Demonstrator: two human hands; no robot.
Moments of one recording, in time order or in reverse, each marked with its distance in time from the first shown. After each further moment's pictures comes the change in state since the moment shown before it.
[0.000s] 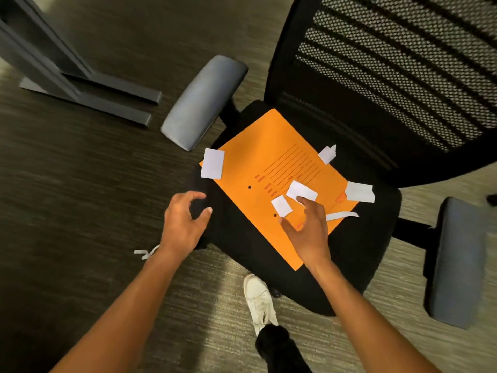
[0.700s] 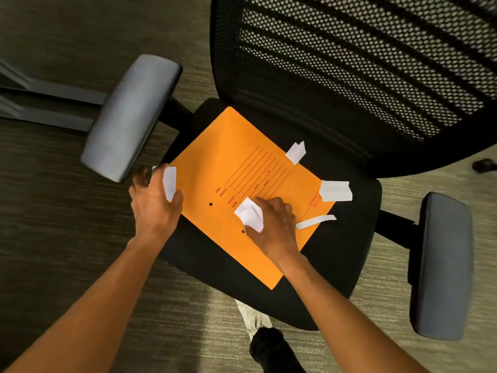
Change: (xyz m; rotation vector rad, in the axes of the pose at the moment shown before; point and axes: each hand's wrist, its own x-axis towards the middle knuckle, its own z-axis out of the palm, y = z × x) left_hand 0.095 0.042 0.058 0.319 0.081 0.058; right_hand 0.061 0.021 0.009 -0.406 -0.143 -0.047
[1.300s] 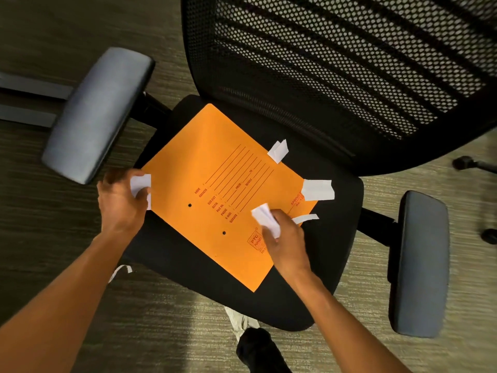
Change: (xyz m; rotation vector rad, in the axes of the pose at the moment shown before) left_hand 0.019 -0.014 0.005 0.040 0.068 0.106; right_hand -0.026 0.044 -0.022 0.447 0.084 0.100
